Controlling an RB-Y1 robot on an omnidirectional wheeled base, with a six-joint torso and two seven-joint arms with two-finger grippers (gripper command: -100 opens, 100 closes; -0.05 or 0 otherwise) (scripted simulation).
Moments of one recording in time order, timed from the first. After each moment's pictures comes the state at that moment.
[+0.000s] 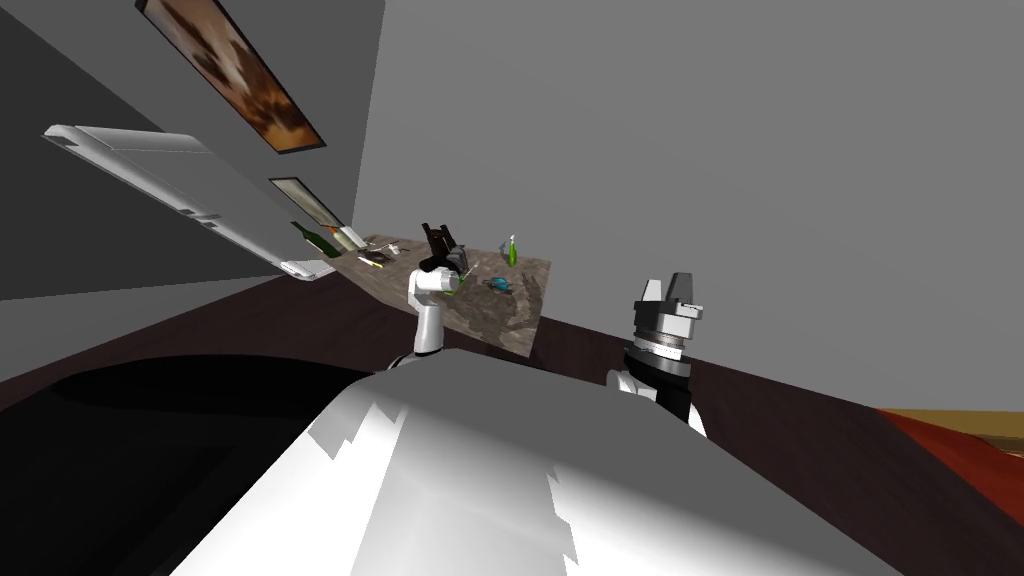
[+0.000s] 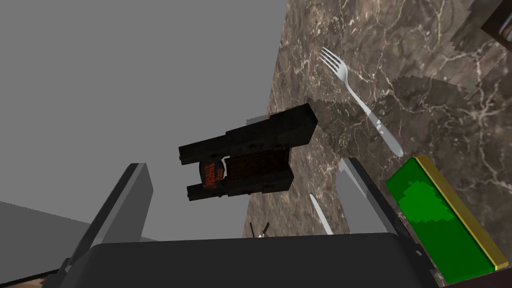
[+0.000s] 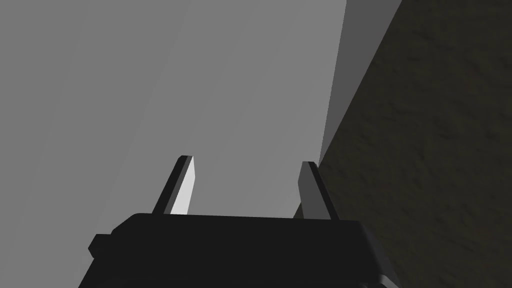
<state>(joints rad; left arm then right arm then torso) -0.20 0.21 0.30 -2.02 0.09 0.96 0.07 0.52 -0.03 -0.01 -2.25 0.05 -0.52 0.05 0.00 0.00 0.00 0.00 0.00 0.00</state>
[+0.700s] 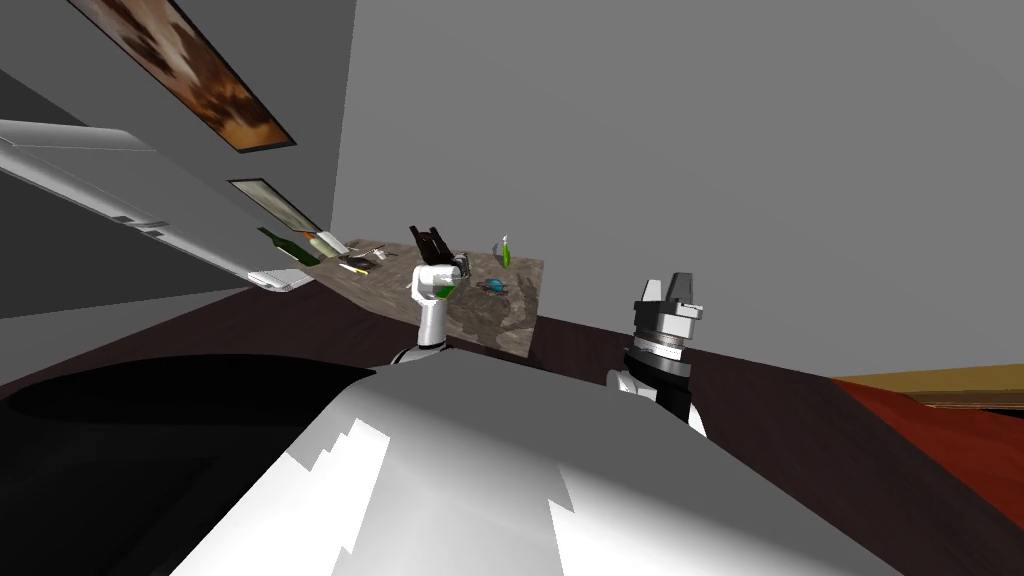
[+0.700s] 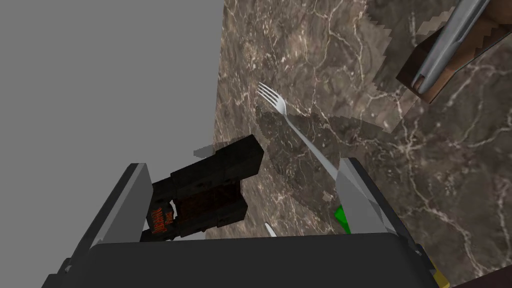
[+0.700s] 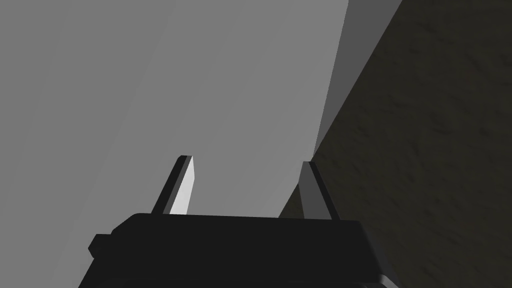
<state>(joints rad) -0.27 0.21 0.31 -1.95 0.10 1.16 0.08 0.52 -0.03 -0.01 -2.25 0.05 -0.52 0.05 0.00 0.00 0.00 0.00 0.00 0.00</state>
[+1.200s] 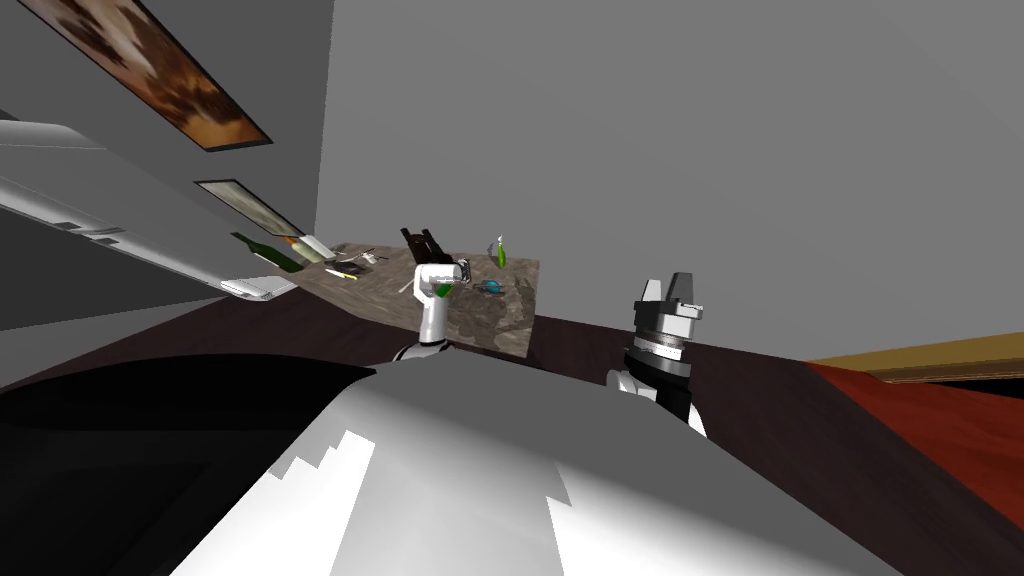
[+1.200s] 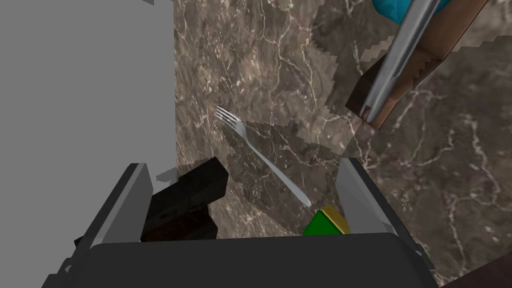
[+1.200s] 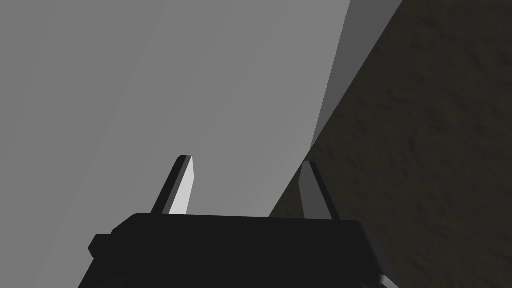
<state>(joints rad) -0.30 0.21 0.32 -1.91 0.10 1.29 0.09 0.52 -0.03 -0.01 -2.25 0.05 -0.52 0.05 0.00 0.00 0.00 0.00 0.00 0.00</state>
